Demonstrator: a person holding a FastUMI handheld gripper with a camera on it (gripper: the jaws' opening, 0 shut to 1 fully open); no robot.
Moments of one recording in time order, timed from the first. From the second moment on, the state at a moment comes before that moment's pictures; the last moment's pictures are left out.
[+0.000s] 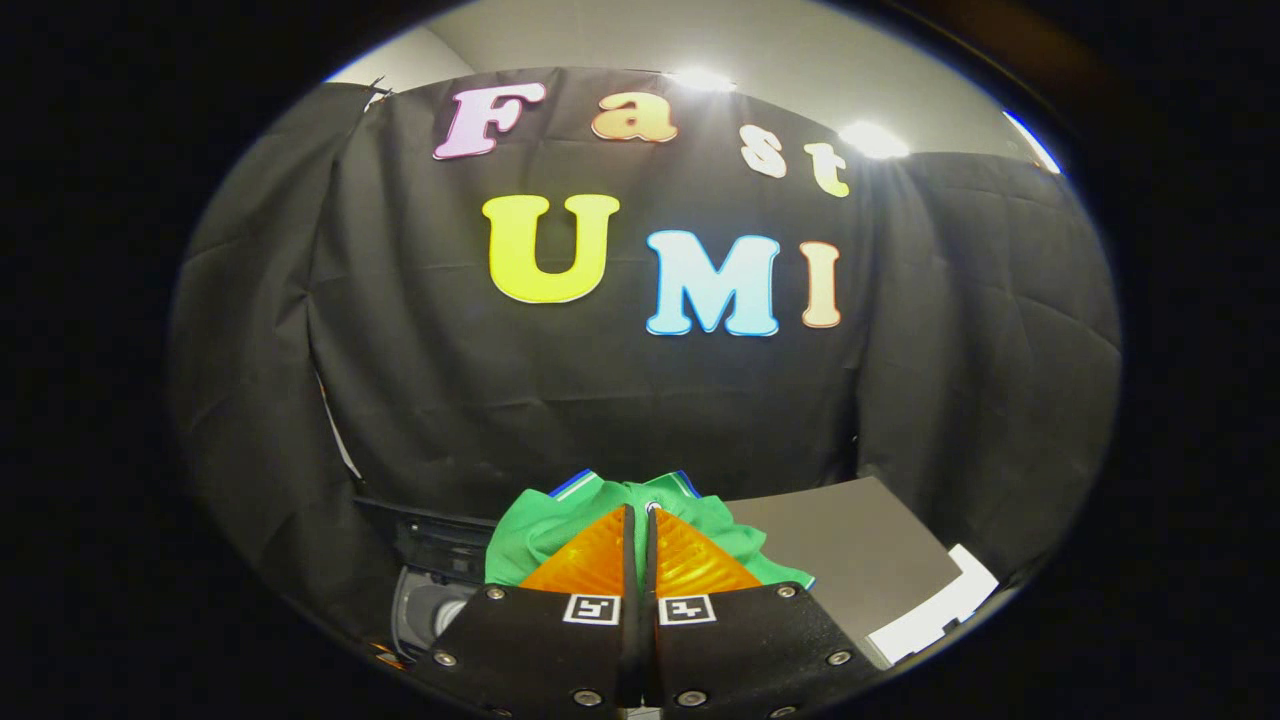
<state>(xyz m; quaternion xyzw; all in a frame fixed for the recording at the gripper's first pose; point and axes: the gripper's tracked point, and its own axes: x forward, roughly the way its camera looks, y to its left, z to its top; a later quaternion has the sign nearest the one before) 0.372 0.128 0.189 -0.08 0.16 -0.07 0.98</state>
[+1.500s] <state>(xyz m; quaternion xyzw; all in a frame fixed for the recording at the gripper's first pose) 0.375 0.296 0.057 -0.08 0.23 0.03 0.97</state>
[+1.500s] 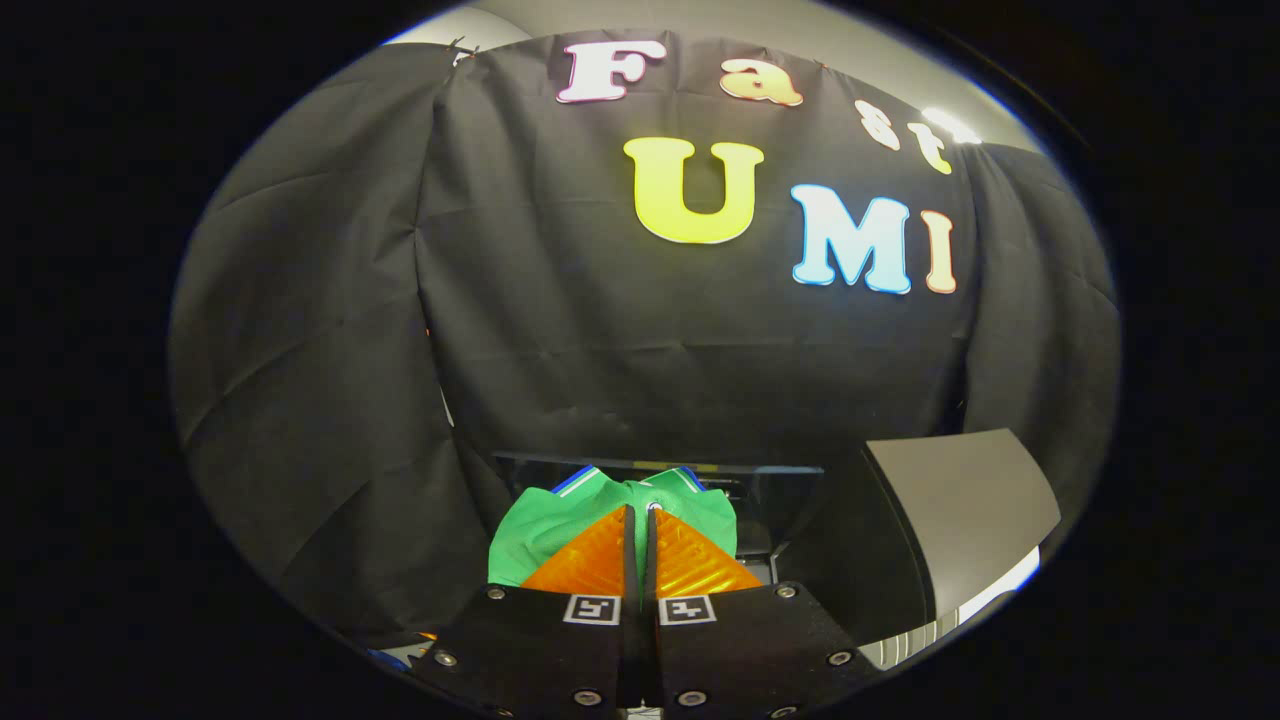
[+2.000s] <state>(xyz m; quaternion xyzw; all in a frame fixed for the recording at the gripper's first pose) 0.385 0.283 -0.034 -0.08 0.31 0.03 0.95</state>
